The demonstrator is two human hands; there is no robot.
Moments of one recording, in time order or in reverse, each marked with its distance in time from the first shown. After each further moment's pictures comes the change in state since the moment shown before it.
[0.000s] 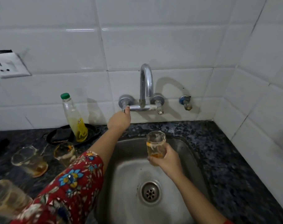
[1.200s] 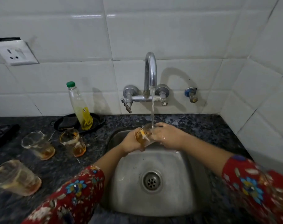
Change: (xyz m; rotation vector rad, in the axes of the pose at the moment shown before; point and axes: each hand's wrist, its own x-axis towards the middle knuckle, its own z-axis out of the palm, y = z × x) left_hand -0.051 -0.057 0.085 -0.699 -0.429 0.201; right_hand 0.049 -0.046 -0.036 -1.174 -0.531 -1.040
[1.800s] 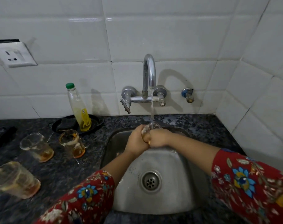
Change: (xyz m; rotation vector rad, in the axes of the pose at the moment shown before) left_hand -0.012 0.014 0.029 0.155 0.234 0.183; right_hand 0.031 -0.029 -0.014 0.227 -0.342 0.345
